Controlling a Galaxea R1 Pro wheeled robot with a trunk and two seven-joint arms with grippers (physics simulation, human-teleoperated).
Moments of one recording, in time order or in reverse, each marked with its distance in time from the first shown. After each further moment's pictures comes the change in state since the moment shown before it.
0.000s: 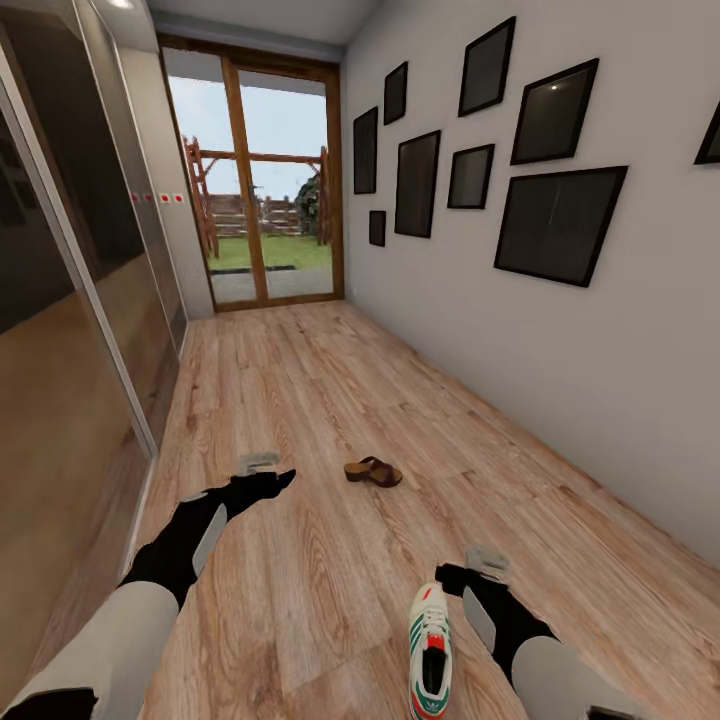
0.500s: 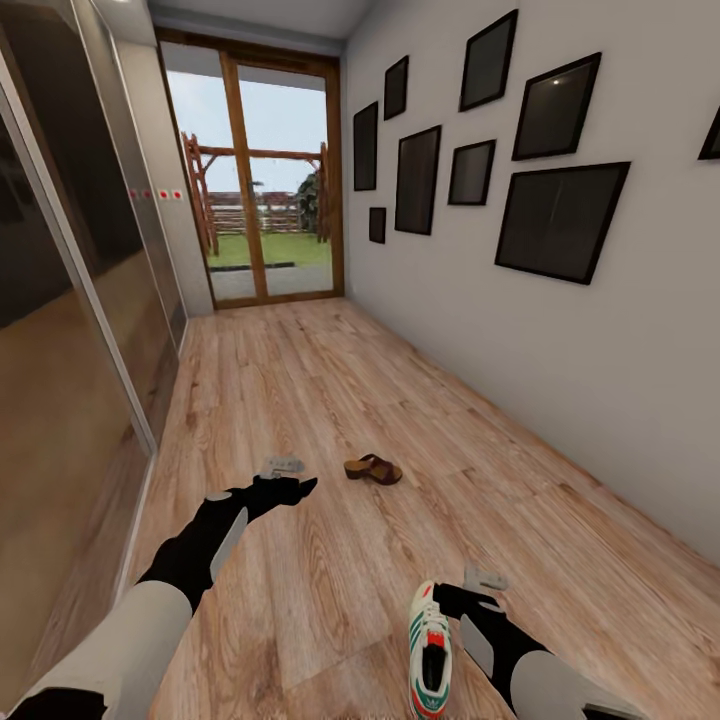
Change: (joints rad) left arm -0.001 -0.018 -0.161 -0.001 0.001 0.001 0.006; right arm 0.000 0.000 0.003 0.153 0.001 -0.160 0.000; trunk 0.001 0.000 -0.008
